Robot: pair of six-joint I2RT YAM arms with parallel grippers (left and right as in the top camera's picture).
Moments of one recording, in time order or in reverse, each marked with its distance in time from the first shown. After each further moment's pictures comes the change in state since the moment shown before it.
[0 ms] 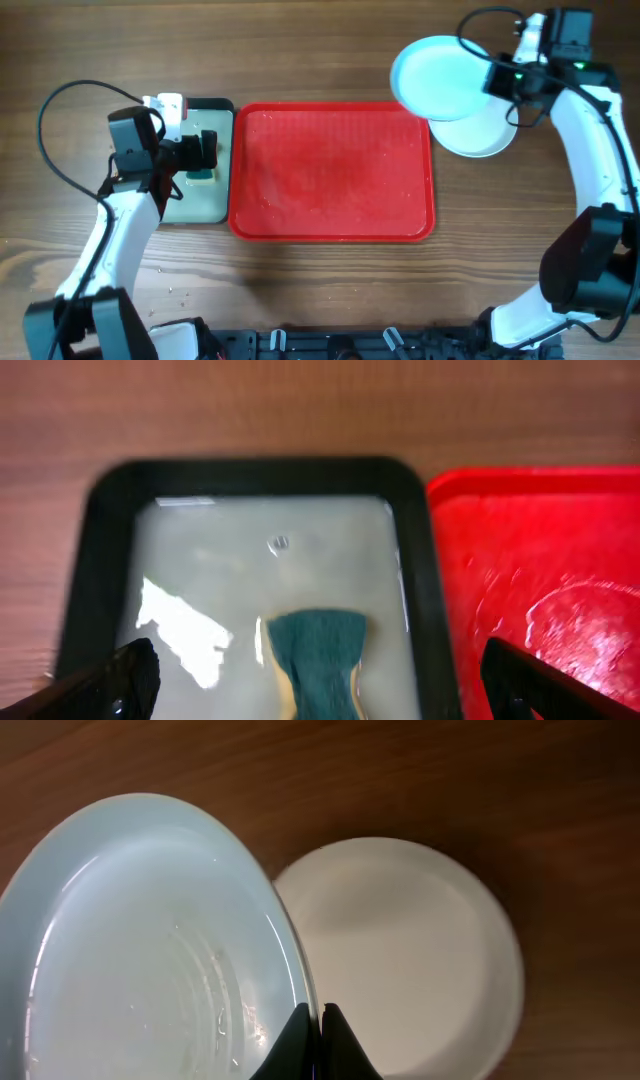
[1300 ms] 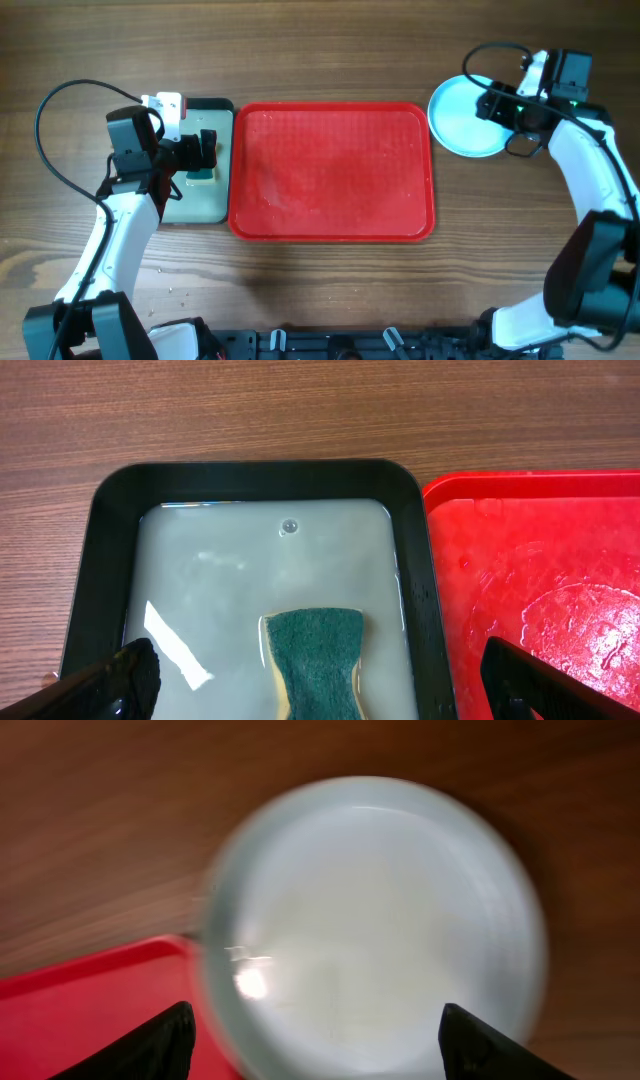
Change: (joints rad) left arm 0.000 -0.014 0.004 -0.014 0.000 0.000; right arm -0.032 -0.076 -0.279 0.220 -0.084 0.000
